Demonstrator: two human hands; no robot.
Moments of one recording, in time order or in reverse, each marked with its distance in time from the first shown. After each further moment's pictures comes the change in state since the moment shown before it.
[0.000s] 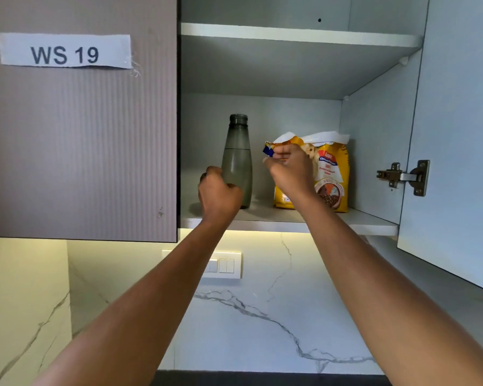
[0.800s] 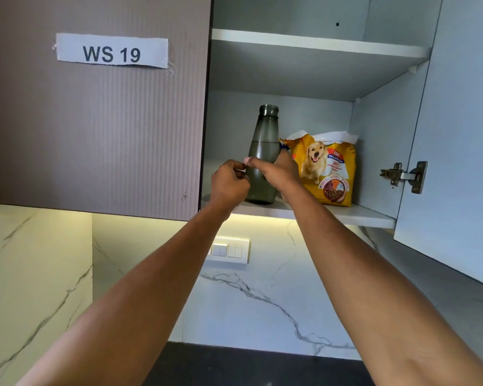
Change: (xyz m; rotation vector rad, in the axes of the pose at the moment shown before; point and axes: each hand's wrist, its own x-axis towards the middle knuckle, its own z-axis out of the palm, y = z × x) left_hand -0.018 0.001 -0.035 -0.145 -0.187 0.008; right_hand -0.020 -0.020 0.032 -0.066 -0.180 0.165
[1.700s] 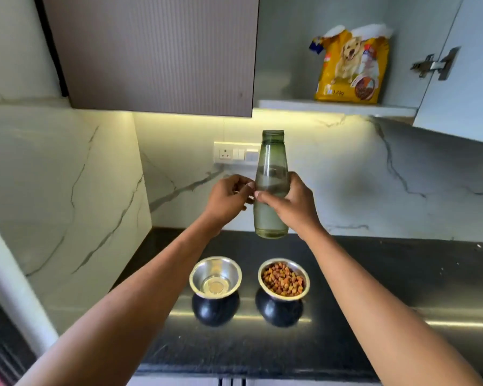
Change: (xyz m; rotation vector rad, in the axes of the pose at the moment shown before) left_hand -0.236 -0.106 -0.149 -0.084 -0.351 -0.202; right_hand -0.337 0.046 0.053 -0.017 -0.140 0.096
